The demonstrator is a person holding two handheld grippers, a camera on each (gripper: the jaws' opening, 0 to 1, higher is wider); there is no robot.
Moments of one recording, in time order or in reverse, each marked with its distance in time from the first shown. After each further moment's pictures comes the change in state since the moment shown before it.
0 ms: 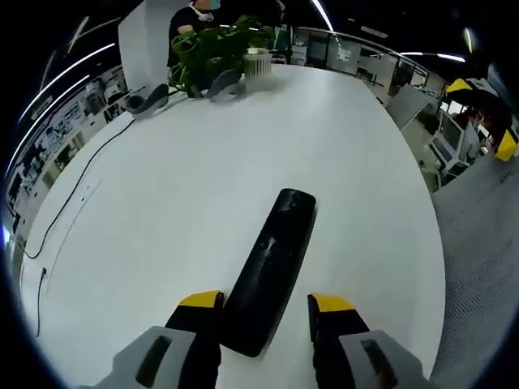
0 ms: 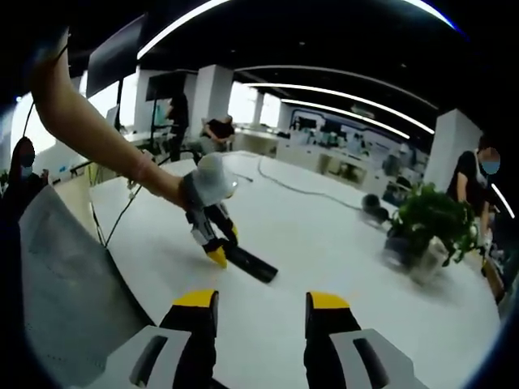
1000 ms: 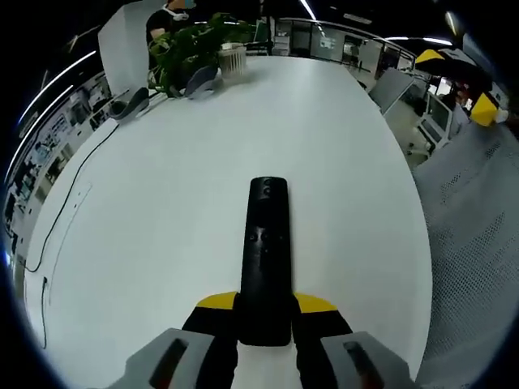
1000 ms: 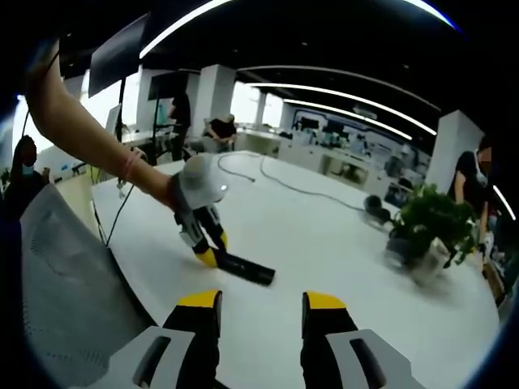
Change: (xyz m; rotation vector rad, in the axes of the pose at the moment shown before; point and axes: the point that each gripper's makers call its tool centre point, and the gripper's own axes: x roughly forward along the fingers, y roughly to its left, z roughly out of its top) left arm -0.012 -0.032 -0.018 0.080 0.052 -0.033; right arm 0.000 0.002 0.000 -0.009 0.001 0.011
